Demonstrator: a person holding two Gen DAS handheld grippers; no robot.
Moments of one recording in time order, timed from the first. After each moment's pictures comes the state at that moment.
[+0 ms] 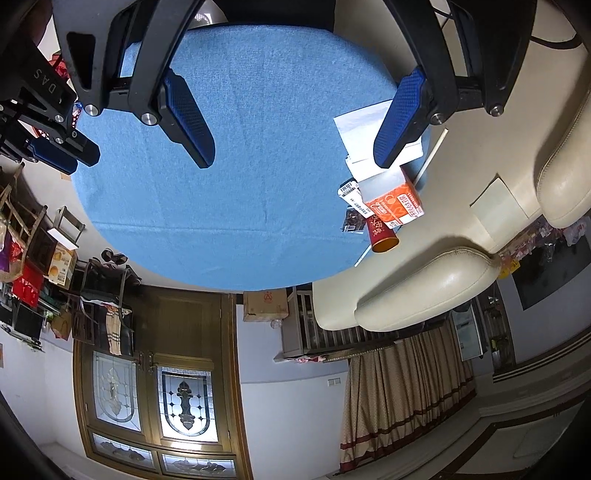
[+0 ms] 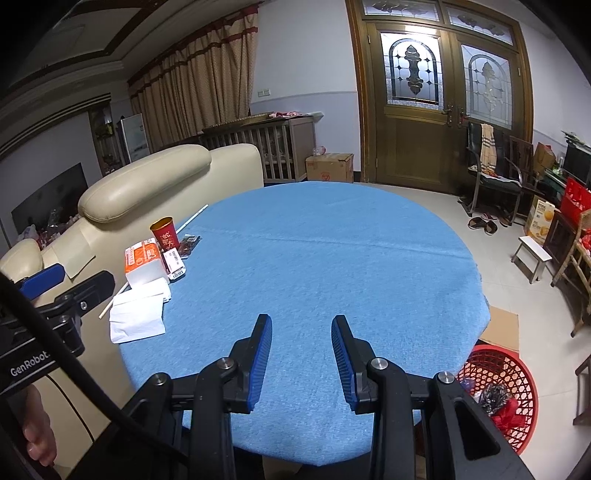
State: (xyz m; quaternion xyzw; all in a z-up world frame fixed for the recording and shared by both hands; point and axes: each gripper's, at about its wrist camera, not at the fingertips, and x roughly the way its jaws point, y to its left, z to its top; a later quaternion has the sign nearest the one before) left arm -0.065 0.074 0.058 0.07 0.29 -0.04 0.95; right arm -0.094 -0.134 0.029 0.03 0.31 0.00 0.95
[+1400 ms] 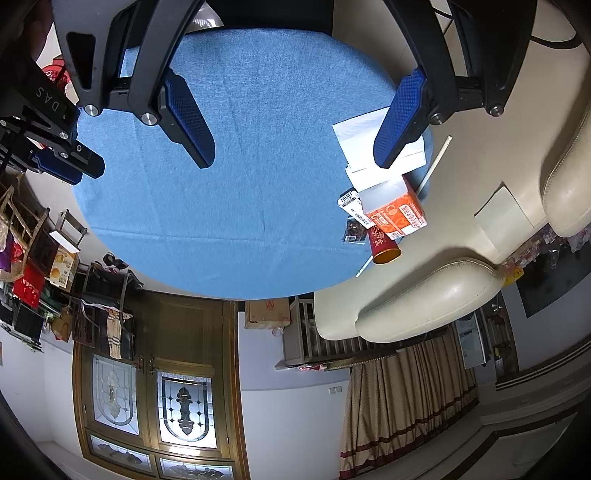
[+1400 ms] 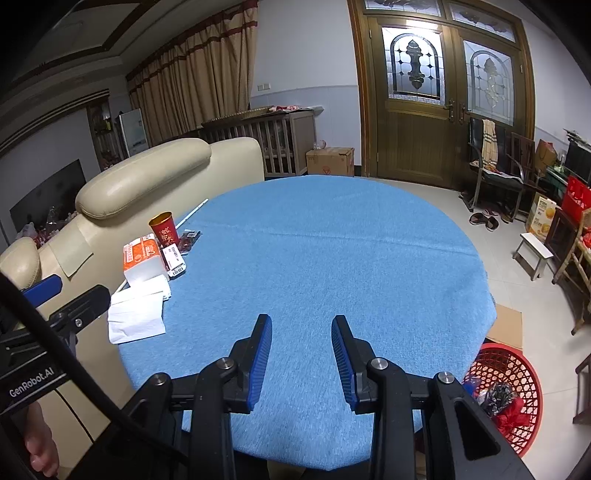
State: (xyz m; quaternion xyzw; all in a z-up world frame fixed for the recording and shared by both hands) left arm -0.061 0.081 0.050 0.06 0.31 -0.05 0.95; right arm -0.077 -0.124 0.021 0.03 0.32 0.00 0.95
